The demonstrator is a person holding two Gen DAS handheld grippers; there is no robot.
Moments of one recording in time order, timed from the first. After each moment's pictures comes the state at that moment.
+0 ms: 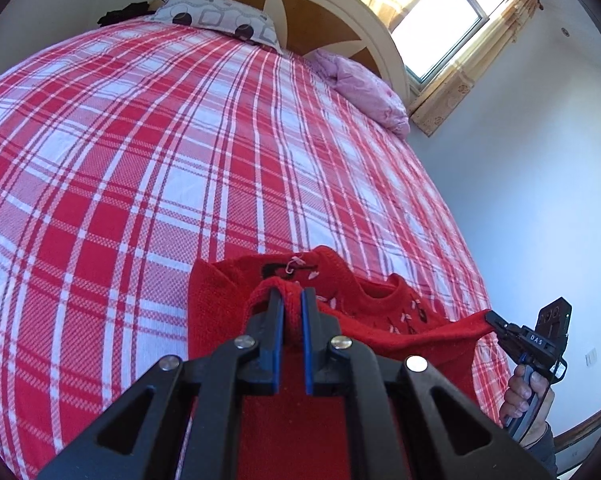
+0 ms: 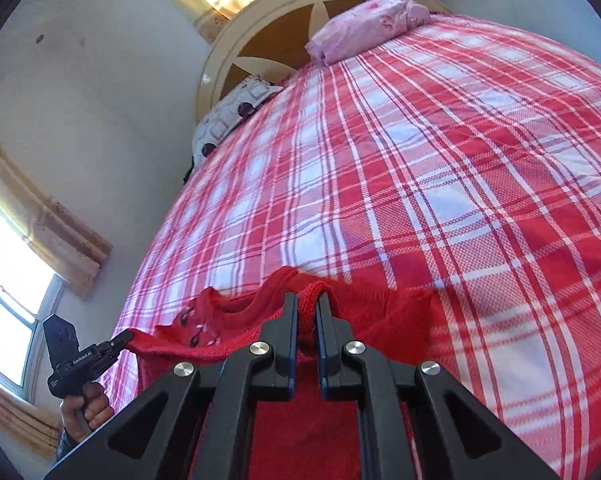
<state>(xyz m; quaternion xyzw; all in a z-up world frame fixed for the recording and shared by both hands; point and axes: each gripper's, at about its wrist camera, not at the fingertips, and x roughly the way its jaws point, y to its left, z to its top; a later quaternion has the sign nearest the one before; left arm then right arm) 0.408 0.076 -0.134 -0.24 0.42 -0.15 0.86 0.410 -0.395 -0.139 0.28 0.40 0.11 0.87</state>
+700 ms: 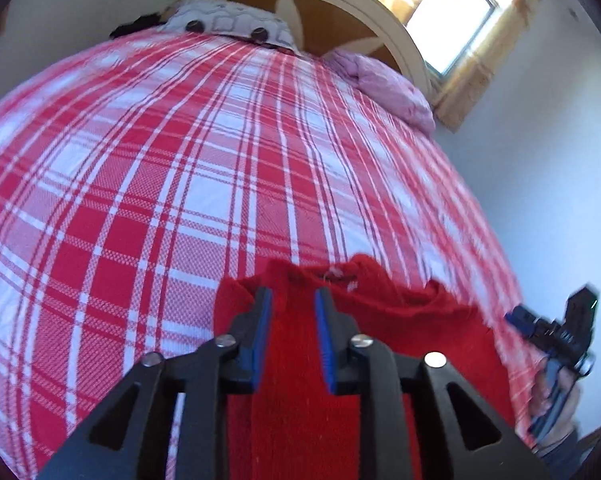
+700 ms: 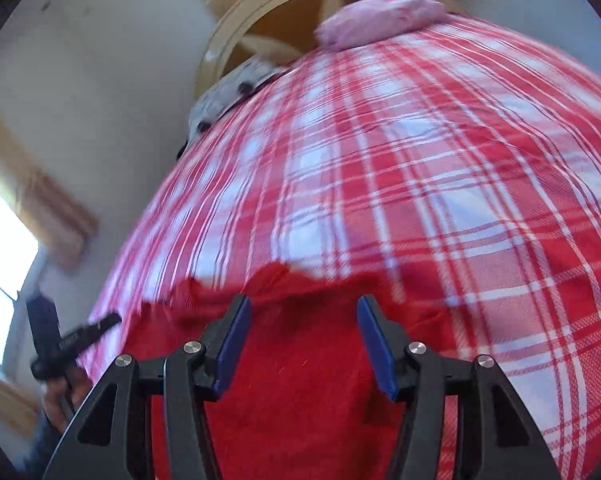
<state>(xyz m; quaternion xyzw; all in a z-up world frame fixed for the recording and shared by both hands) 0.412 0.066 -0.140 -0.18 0.42 -0.11 0.88 0.425 -0.352 -0.145 0.19 0.43 0.15 0.87</state>
